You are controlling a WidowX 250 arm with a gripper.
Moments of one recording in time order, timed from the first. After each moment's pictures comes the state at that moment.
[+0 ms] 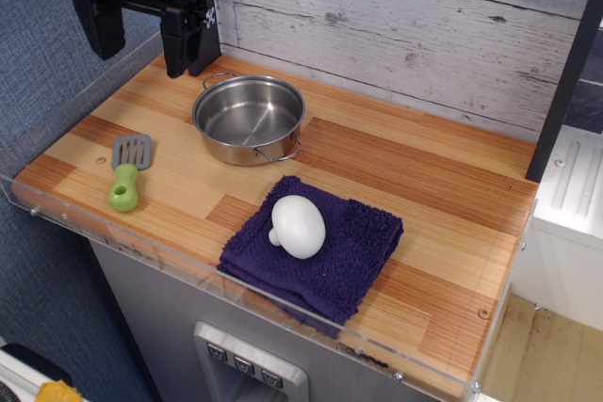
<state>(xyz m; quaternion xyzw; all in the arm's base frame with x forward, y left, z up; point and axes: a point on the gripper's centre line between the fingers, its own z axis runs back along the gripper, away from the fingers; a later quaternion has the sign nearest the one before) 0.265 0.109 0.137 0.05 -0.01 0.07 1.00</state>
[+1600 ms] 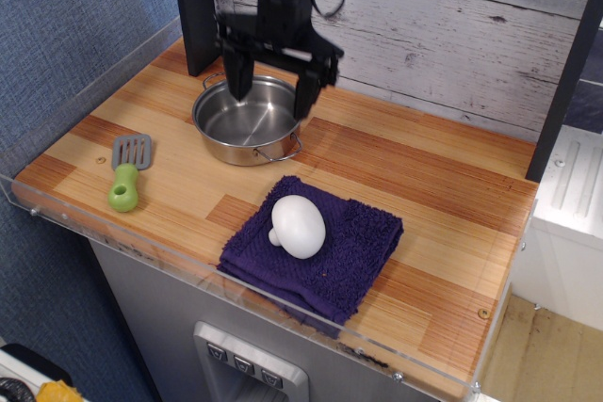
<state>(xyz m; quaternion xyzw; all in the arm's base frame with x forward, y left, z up) 0.349 0.055 0.056 0.09 -0.05 0.06 0.99</state>
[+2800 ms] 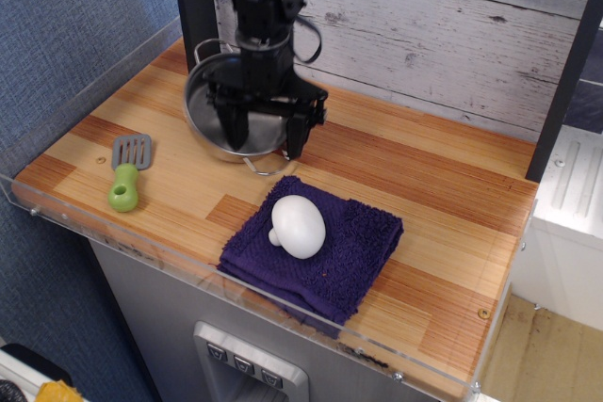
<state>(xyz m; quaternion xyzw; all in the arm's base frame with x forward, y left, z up) 0.337 0.067 0.015 0.03 -0.03 0.11 0.99</state>
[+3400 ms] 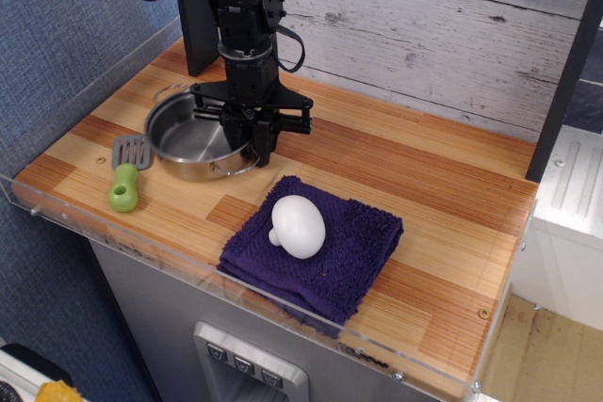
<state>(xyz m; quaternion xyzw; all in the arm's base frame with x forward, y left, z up) 0.326 0.069 0.012 0.00 -0.02 0.11 0.99</state>
